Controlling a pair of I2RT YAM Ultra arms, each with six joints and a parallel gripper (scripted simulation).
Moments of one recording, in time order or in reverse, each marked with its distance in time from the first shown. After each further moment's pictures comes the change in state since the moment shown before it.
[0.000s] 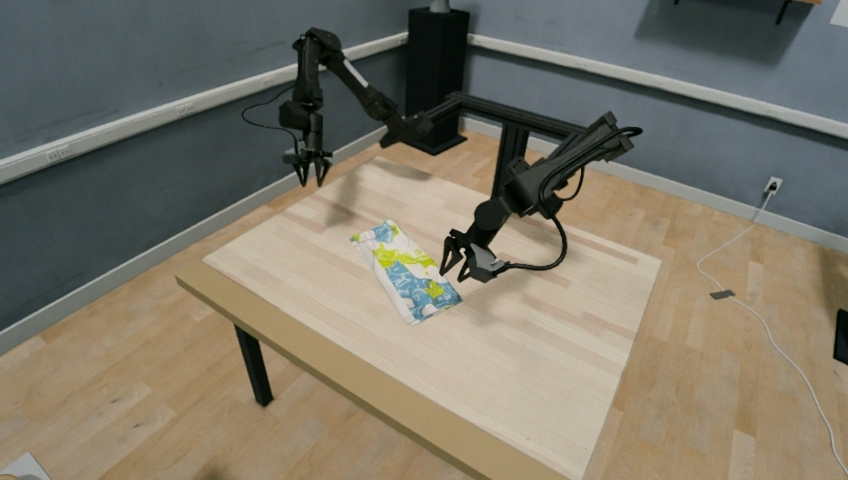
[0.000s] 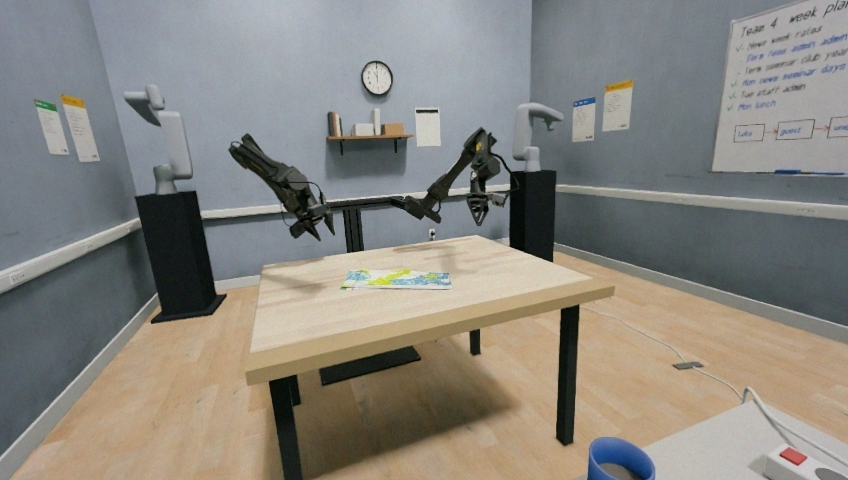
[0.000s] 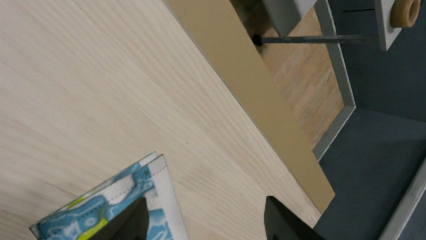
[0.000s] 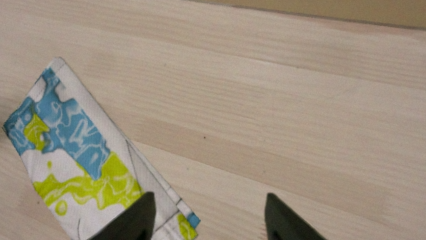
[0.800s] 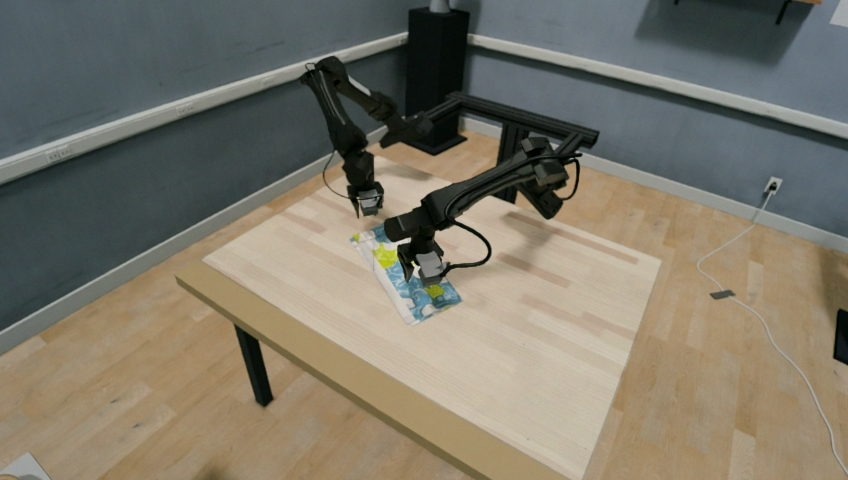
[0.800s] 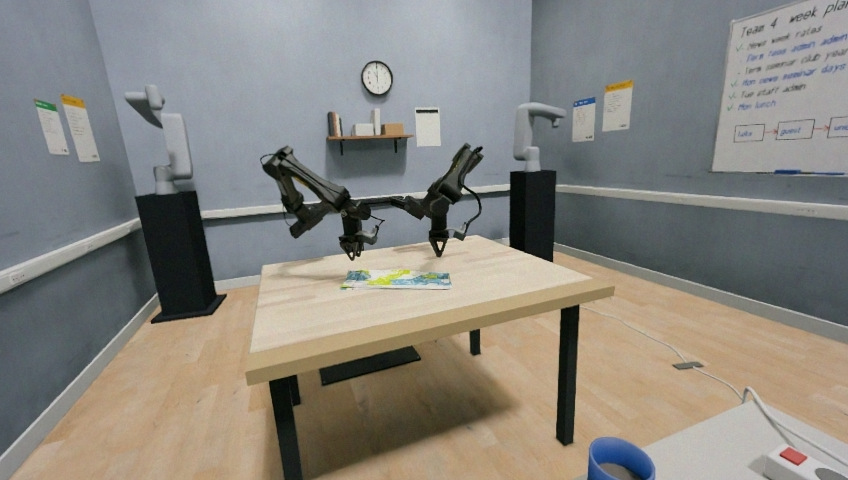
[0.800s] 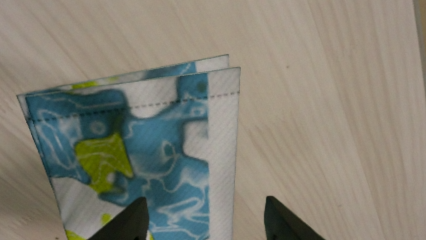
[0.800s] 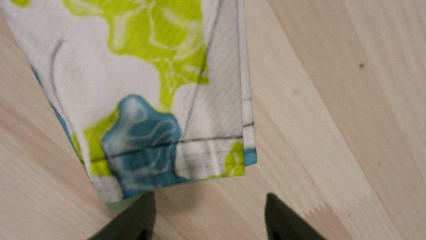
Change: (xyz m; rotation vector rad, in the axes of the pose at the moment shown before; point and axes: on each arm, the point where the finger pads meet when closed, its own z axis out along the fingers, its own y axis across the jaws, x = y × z) left arm 0.149 0.031 0.107 -0.482 0.044 -0.155; right arm 0.140 0.107 0.083 -0.004 0.543 -0.691
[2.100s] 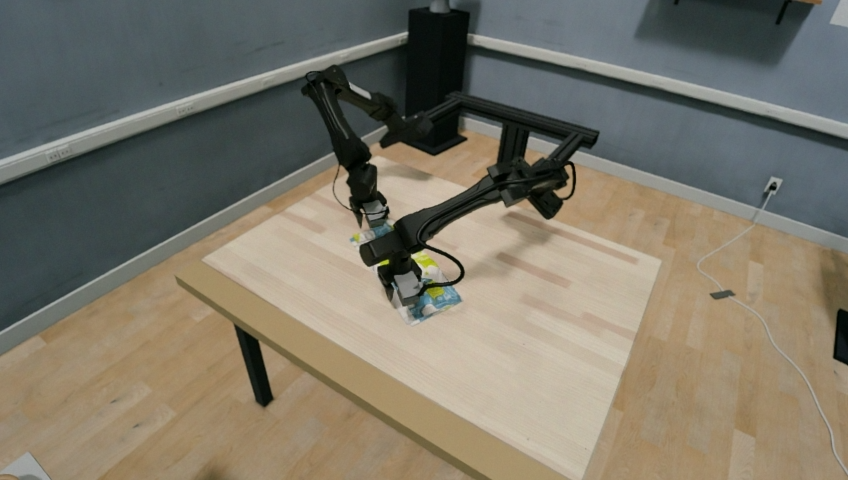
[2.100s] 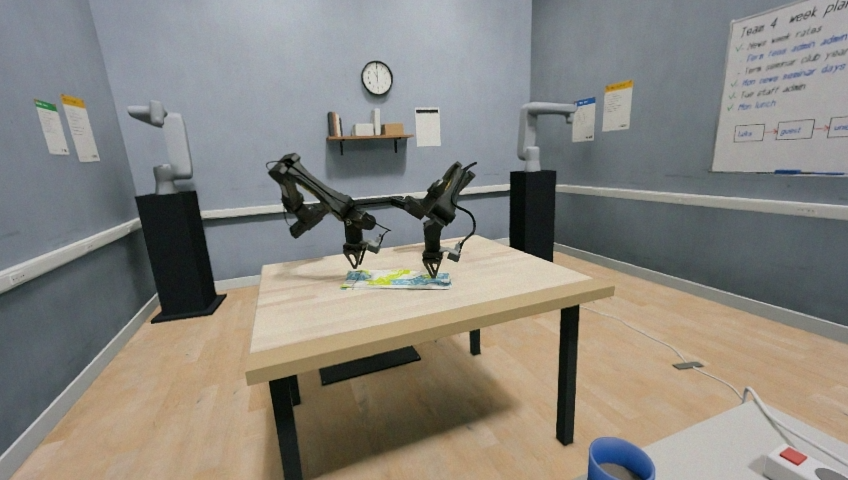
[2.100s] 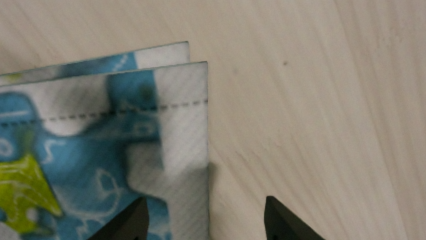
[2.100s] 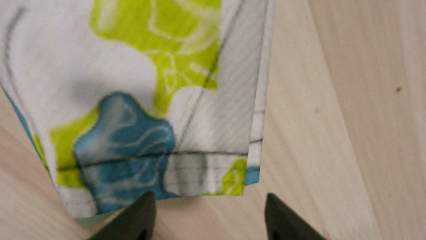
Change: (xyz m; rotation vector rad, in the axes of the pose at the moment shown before) left arm 0.017 -0.033 0.070 -0.082 -0.029 -0.003; right arm 0.000 0.004 0.034 0.013 0.065 -0.129
